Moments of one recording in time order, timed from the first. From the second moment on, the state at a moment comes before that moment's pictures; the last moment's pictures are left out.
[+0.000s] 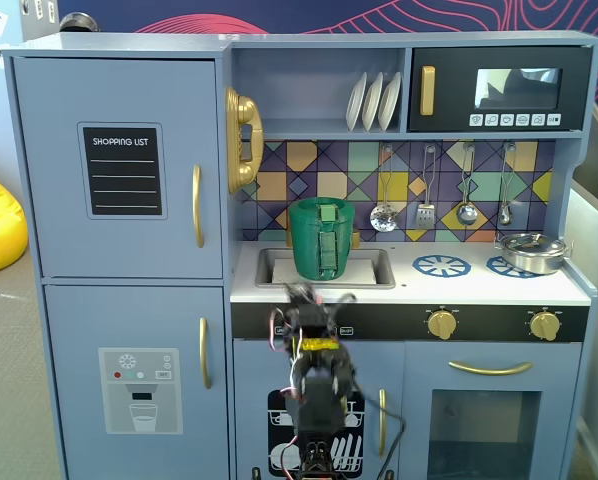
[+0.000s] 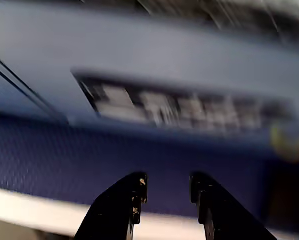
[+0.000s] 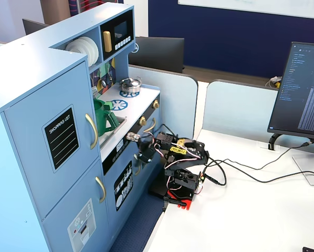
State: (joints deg) arm -3.4 156.9 152.2 55.8 -99.4
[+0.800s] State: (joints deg) arm -1.8 182.5 171.2 76.8 -81.7
